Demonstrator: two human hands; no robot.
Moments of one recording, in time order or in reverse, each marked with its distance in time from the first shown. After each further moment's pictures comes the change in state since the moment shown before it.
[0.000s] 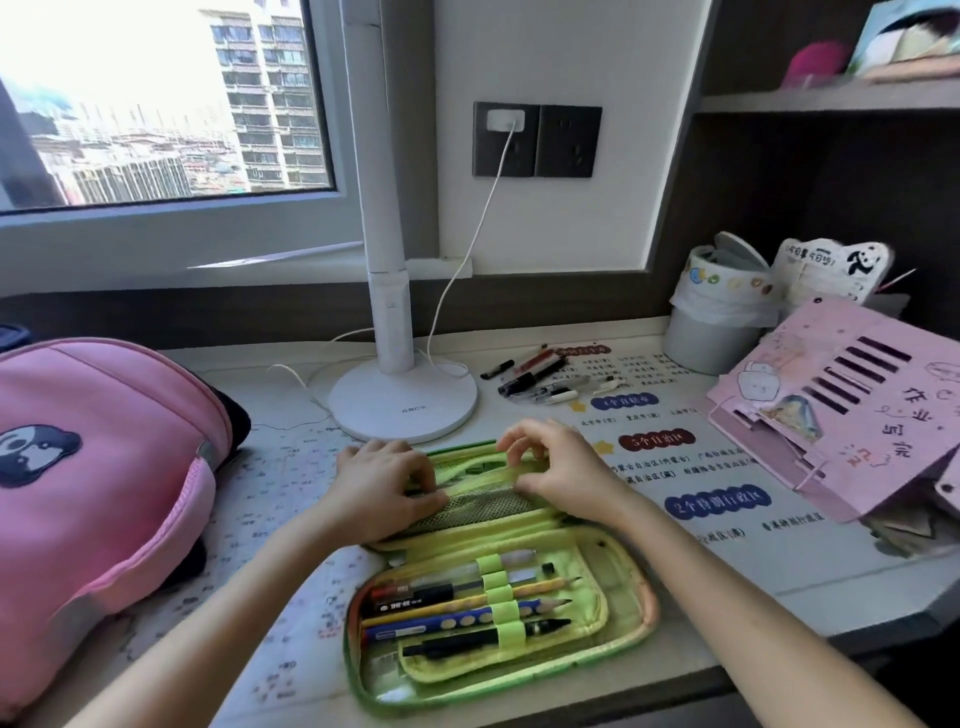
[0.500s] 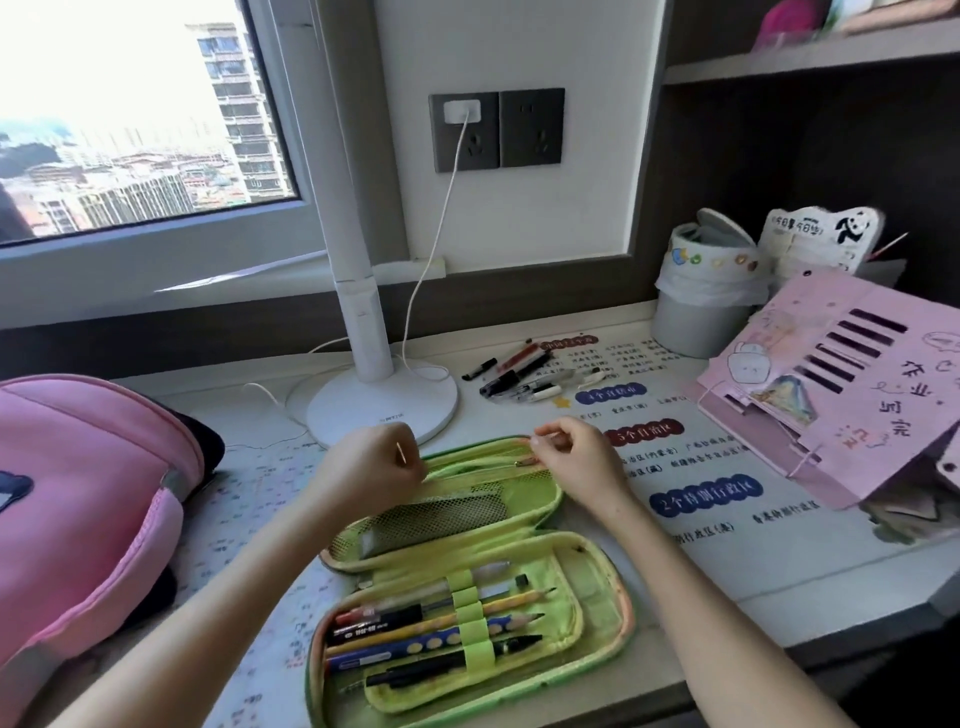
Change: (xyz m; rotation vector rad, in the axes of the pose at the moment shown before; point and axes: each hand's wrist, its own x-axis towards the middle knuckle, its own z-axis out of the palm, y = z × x) left_hand 0.027 0.032 -0.019 -0.130 0.101 -0.128; right_hand 0.010 0.060 -0.005 0.098 0.311 0.283
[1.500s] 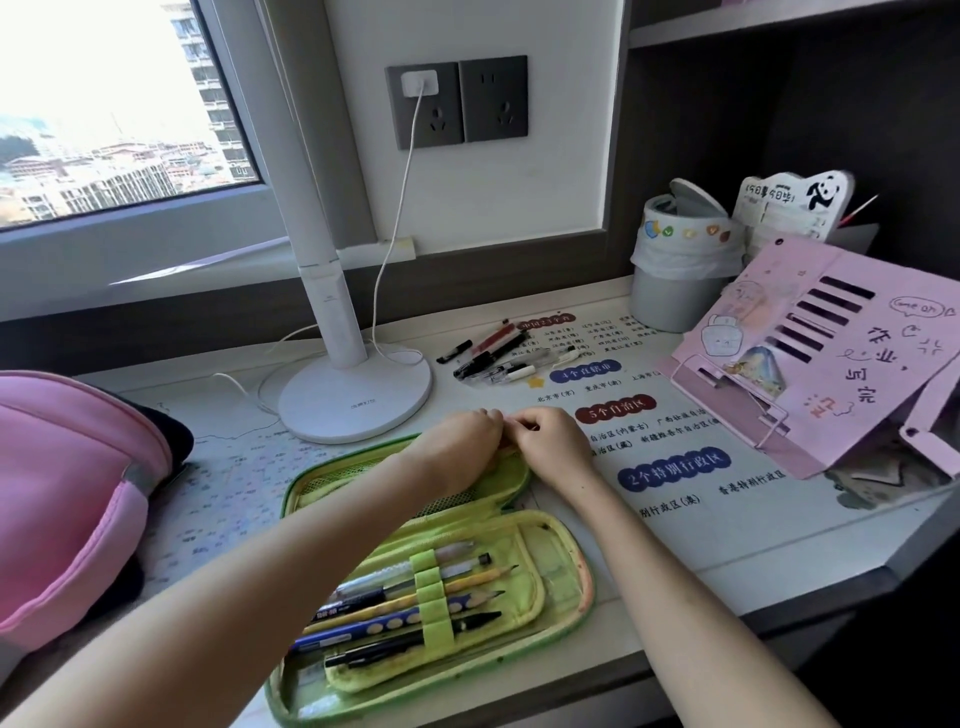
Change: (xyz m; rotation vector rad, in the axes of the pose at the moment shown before) left_hand 0.038 0.080 0.055 0.414 -0.196 0.411; right_hand 0.005 0.008 0.005 0.029 -0.045 0.051
